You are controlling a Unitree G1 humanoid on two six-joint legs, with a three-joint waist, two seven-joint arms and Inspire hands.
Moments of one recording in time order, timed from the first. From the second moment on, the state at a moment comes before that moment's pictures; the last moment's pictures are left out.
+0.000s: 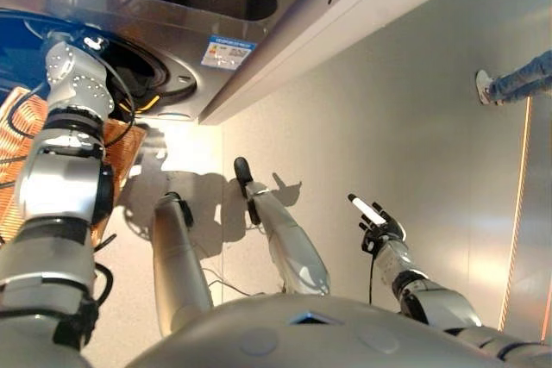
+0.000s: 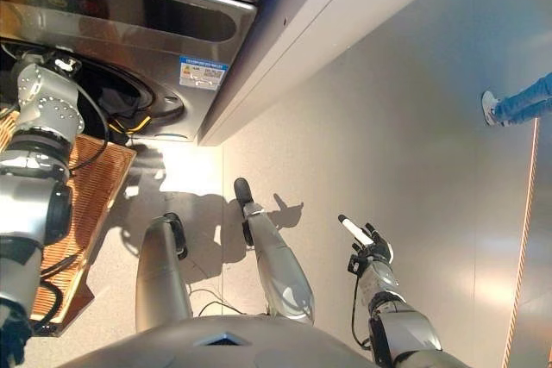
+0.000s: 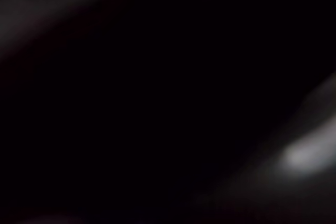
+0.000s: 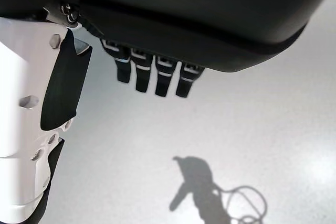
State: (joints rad) left arm -1.01 0.60 -0.18 1.18 -1.06 -0.25 0.17; right arm -0.15 -0.23 0.03 1.28 0.72 -0.18 -0.07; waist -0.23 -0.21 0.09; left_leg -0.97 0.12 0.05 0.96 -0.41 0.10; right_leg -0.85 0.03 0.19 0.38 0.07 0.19
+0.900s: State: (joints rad) left arm -0.94 0.57 -0.17 1.31 -0.84 -0.16 0.18; right arm -0.17 -0.23 0.03 1.28 0.72 -0.18 -0.07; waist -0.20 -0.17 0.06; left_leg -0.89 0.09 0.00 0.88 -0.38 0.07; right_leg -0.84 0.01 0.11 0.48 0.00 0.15
